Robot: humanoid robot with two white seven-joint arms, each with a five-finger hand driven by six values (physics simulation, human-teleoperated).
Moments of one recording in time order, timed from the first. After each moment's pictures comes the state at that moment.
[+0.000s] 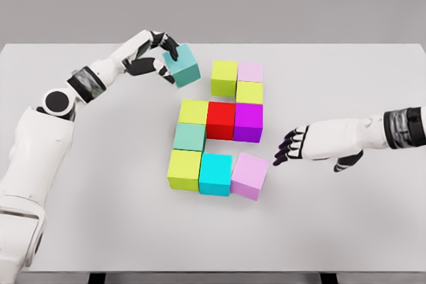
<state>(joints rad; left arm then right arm) -0.76 0.20 -0.26 -0.68 0.03 -0.61 -0.61 -0.88 -1.04 1.10 -1.69 0.22 -0.61 0.61</state>
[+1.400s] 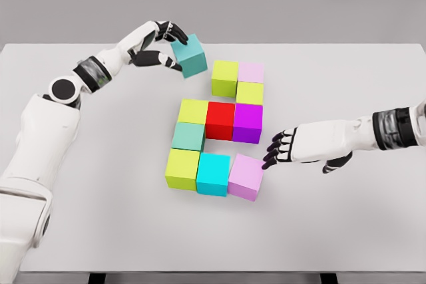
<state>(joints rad) -0.86 0.16 -0.26 -0.55 0.01 -0.61 -0.61 -0.89 -1.00 1.10 -1.71 0.22 -0.61 0.61</state>
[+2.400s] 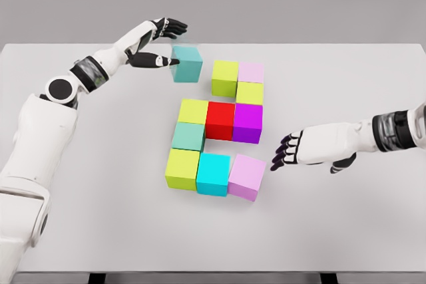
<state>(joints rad) -0.86 0.17 -0.26 -0.54 0.01 -0.61 -0.61 -0.89 -1.00 1.14 -1.67 0.29 -0.61 0.61</state>
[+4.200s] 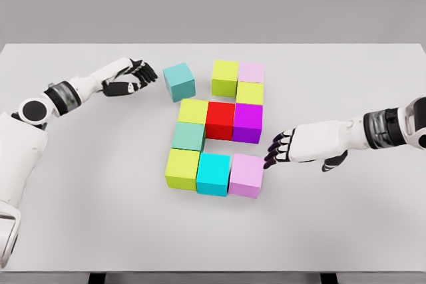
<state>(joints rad) -0.76 0.30 -0.30 -0.58 -0.16 -0.61 -0.61 -0.90 -0.96 1.14 -1.64 0.28 -0.61 0.61</state>
